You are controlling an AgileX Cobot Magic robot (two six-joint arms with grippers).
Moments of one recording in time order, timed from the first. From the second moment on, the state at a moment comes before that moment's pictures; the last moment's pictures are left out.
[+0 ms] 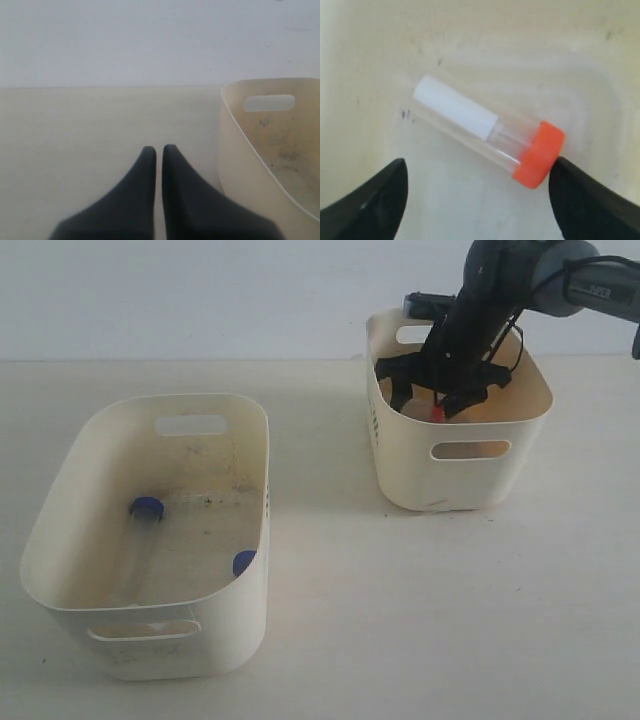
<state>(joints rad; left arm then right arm) 0.00 0.00 0.00 -0.02 0.22 0.02 0.27 2.41 -2.05 0.16 0.94 0.07</state>
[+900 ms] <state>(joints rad) 0.00 0.00 0.00 -0.02 0.22 0.02 0.27 2.41 -2.05 0.12 0.77 0.16</state>
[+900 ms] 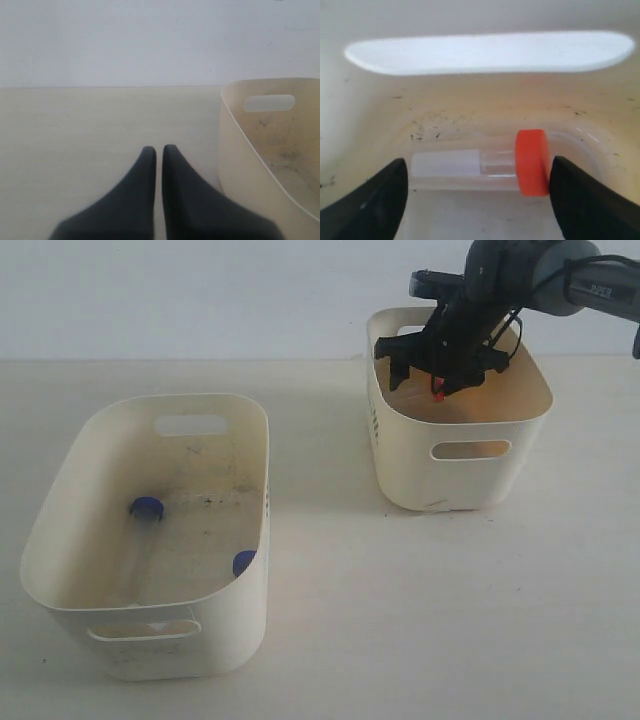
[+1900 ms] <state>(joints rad) 0.00 0.00 0.00 -0.02 0.22 0.02 0.29 2.45 -2.05 0.05 0.82 0.15</state>
